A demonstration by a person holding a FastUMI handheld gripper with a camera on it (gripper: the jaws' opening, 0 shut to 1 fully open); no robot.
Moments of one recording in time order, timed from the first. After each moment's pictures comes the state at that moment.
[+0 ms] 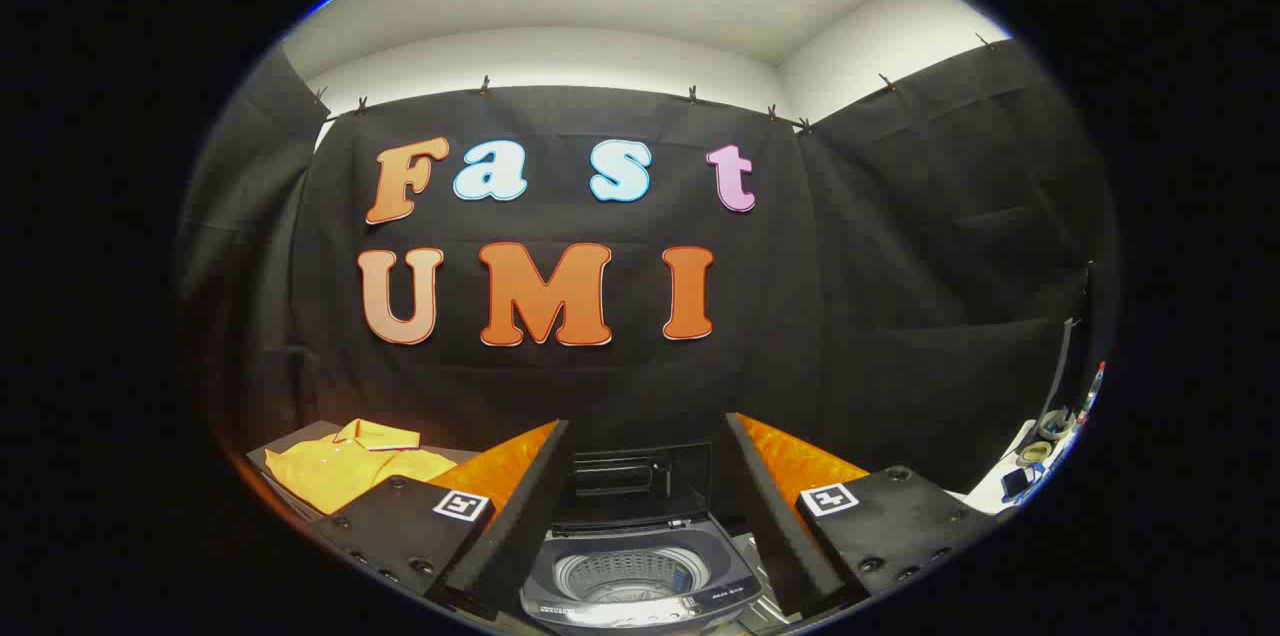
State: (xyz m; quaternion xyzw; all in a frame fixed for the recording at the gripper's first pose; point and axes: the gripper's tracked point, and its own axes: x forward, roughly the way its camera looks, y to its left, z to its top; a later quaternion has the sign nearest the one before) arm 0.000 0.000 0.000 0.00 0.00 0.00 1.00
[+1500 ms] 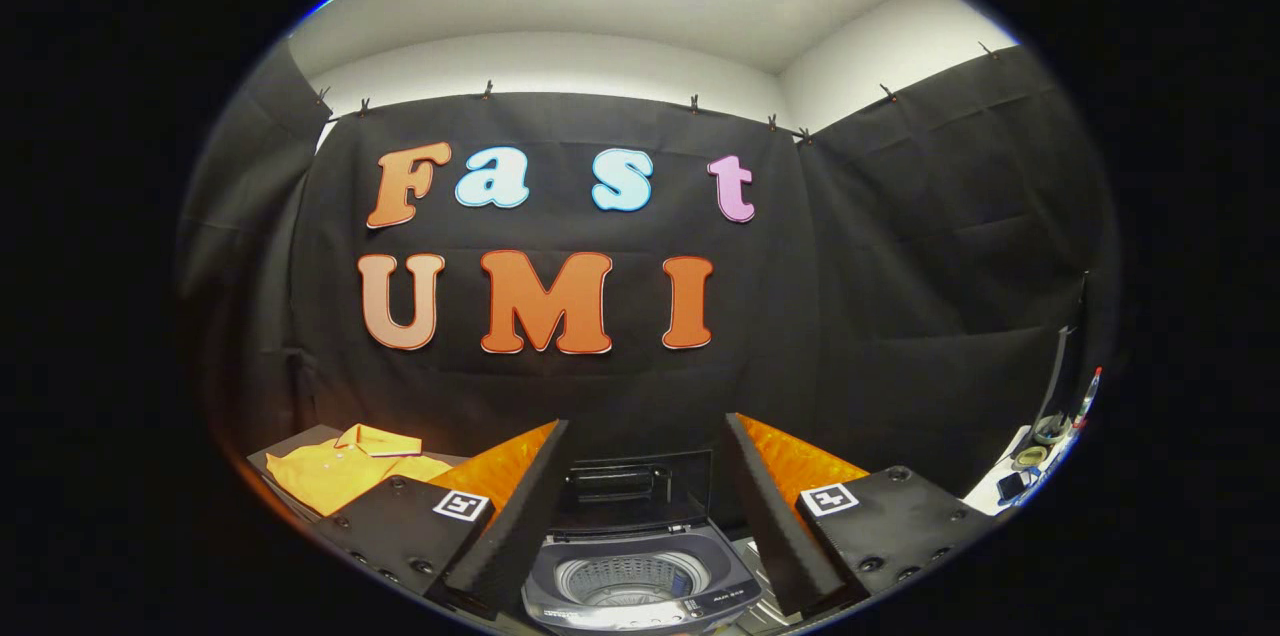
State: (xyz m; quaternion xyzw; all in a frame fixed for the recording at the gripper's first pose) arm -0.007 0.010 0.008 0.00 -0.01 -0.01 1.00
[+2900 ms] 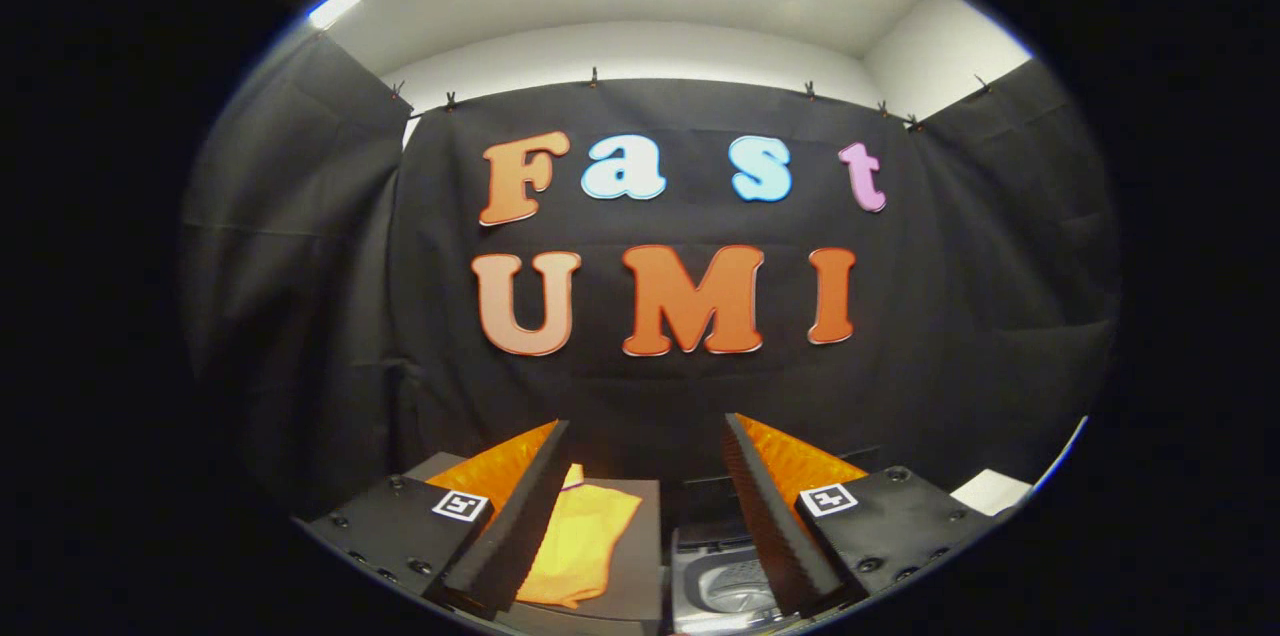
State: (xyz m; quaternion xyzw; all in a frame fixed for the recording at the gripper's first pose) arm 0.029 0.284 0.018 0.02 0.02 0.16 0.99
